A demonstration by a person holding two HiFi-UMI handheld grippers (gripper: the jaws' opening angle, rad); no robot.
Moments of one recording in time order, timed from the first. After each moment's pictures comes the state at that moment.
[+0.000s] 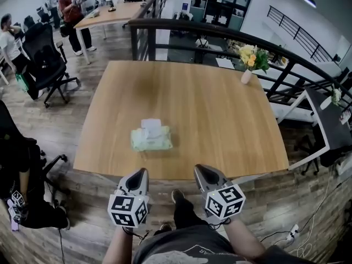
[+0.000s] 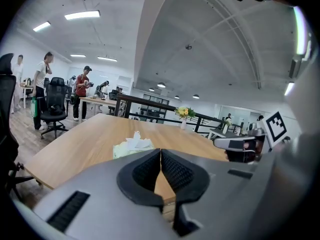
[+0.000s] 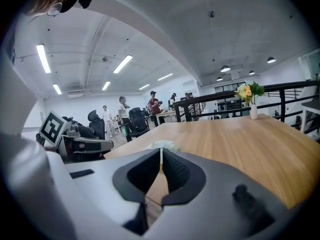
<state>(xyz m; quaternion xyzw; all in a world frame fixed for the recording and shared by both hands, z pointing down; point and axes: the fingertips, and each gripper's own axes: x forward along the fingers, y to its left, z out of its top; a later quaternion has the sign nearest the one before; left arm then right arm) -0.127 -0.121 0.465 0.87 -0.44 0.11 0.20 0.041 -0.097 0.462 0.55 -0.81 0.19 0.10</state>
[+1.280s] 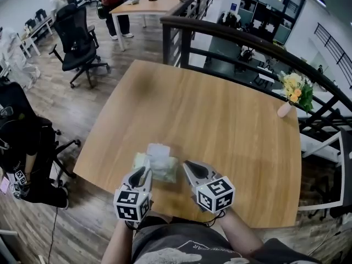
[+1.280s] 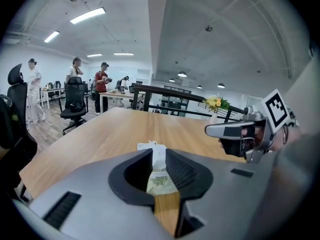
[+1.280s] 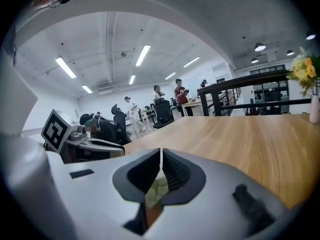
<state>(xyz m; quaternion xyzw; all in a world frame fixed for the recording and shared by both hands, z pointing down) -0.088 -0.268 0.510 0.78 -0.55 0.17 0.23 0.033 -0.298 0.496 0.37 -0.90 0.20 0.13</state>
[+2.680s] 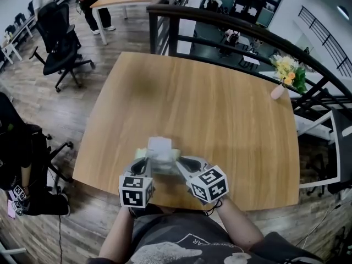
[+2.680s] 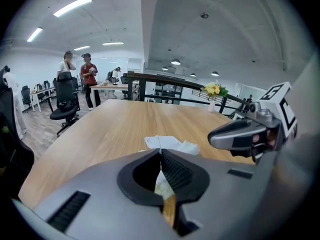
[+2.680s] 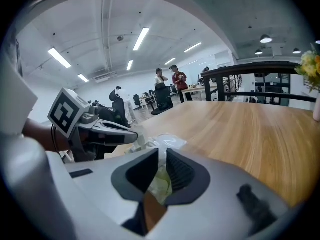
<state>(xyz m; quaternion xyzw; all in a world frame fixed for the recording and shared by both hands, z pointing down) -0.113 -0.302 0.546 0.79 -0.50 0.24 0.24 -0.013 -0.292 0.545 0.35 -0.88 0.23 0.21</state>
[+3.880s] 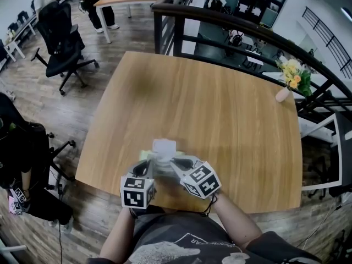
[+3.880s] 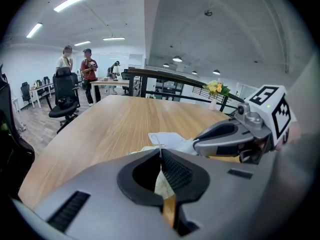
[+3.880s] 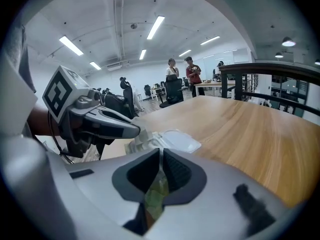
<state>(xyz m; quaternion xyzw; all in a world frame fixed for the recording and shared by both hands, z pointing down) -0.122 -0.308 0.555 0.79 -0.50 0.25 0.26 -0.052 -0.309 0.570 0.28 -0.90 0.20 0.27</state>
